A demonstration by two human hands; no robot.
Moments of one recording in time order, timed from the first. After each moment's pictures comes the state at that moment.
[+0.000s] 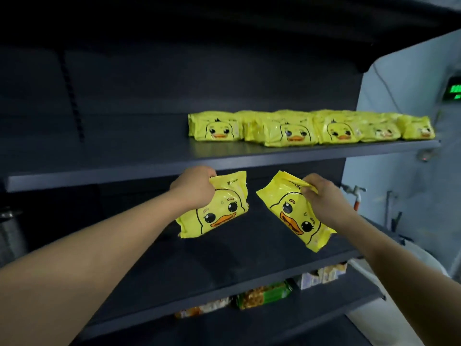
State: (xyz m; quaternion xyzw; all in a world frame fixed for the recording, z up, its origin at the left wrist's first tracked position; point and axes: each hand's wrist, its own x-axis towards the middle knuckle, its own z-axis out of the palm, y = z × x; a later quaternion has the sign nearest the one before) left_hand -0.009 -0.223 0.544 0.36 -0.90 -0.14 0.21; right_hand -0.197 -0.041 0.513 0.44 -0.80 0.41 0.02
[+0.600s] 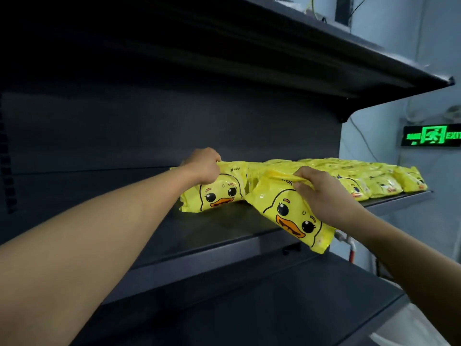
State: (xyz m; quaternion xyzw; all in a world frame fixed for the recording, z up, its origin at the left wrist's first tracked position) left_hand -0.134 -0.386 0.673 0.28 -0.92 -0.08 0.27; right_hand -0.227 -0.156 0.631 0.47 -0.78 0.38 0.16
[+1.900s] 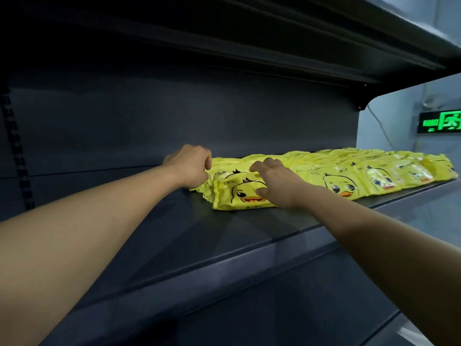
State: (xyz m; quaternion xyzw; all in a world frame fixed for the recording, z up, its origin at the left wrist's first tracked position) left_hand -0.073 -0.444 0.671 0.25 -0.94 0.04 0.24; right_hand -0.222 -0.301 0.632 0.52 -0.82 0.11 0.20
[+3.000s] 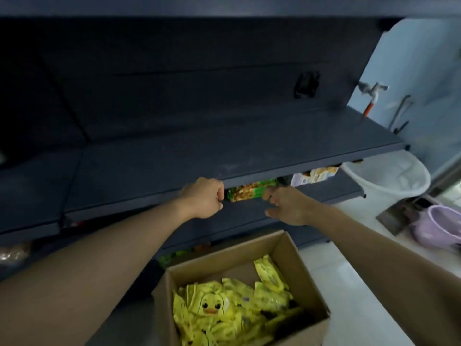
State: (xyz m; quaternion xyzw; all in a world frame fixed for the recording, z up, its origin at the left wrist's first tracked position) left_hand -0.013 -0.187 0.326 0.32 -0.92 -0.22 -0.08; right_hand -0.184 -0.050 0.312 0.54 -0.81 0.06 -0.23
